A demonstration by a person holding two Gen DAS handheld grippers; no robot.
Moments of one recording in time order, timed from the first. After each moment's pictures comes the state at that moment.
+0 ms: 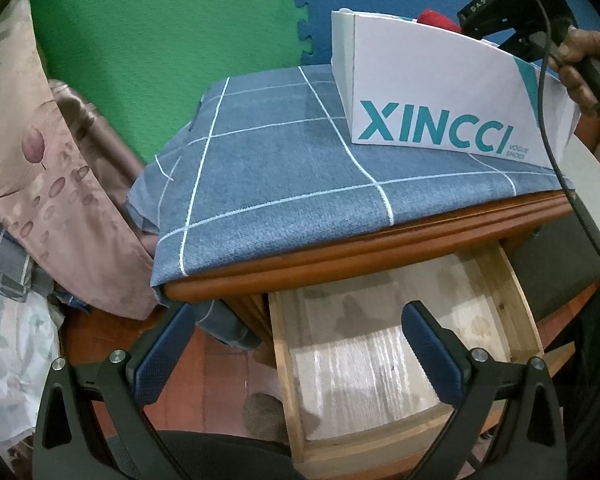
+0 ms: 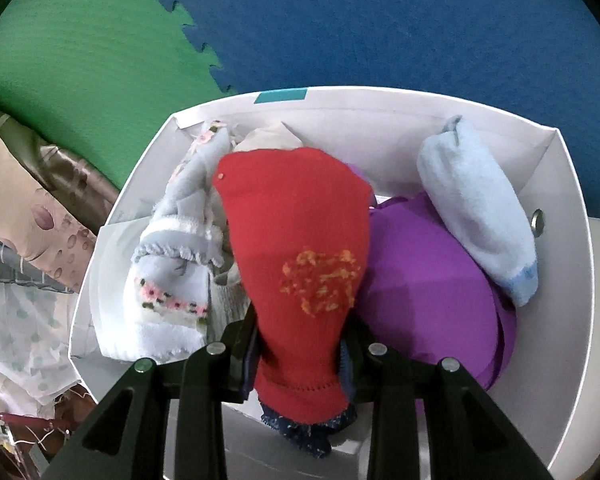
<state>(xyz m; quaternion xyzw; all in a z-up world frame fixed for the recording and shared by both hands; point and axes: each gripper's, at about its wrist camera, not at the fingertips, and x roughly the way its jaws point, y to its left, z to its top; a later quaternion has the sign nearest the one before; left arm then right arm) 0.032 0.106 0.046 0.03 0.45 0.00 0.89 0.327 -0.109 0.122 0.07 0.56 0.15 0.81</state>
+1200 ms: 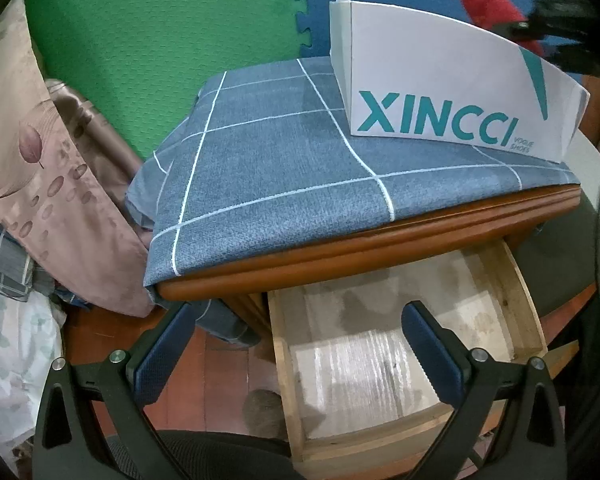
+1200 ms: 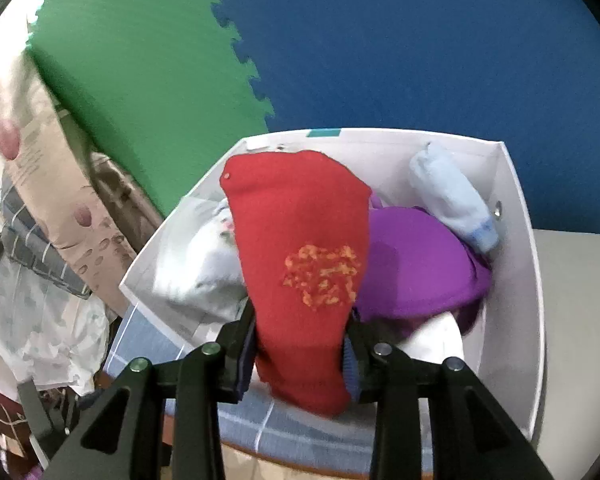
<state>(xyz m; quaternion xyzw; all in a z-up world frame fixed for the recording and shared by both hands) 0.032 0.104 0.038 0.04 0.46 0.00 0.89 0.204 -0.134 0.159 0.06 0.42 0.19 0.89</state>
